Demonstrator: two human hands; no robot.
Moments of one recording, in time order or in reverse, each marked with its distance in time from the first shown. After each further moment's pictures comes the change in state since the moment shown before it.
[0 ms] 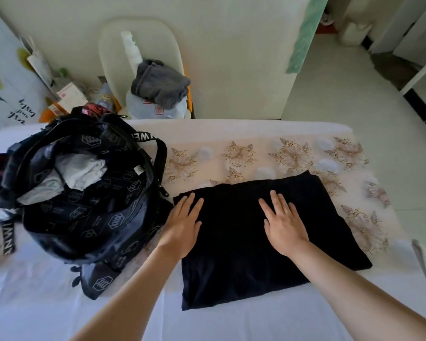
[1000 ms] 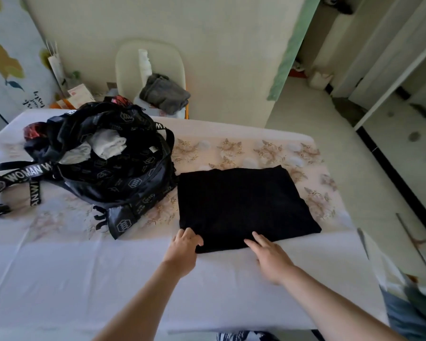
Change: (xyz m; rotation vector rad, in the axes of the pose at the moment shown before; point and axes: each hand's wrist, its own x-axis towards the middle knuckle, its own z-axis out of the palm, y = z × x) left_hand -0.180 0.044 0.020 -0.249 -0.110 -0.027; right_hand -0.197 -0.070 -0.007 0.134 -0.292 -0.034
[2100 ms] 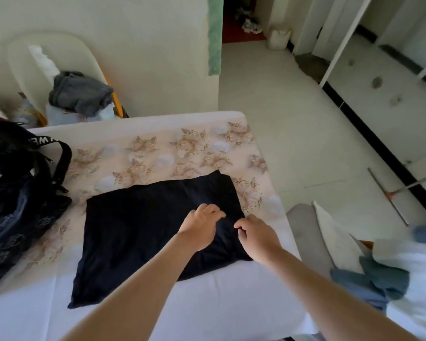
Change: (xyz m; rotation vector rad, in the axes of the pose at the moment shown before) left_hand 0.185 0.295 0.050 0.191 -0.163 0.313; right_hand -0.005 0.245 -0.025 0.358 0.280 0.158
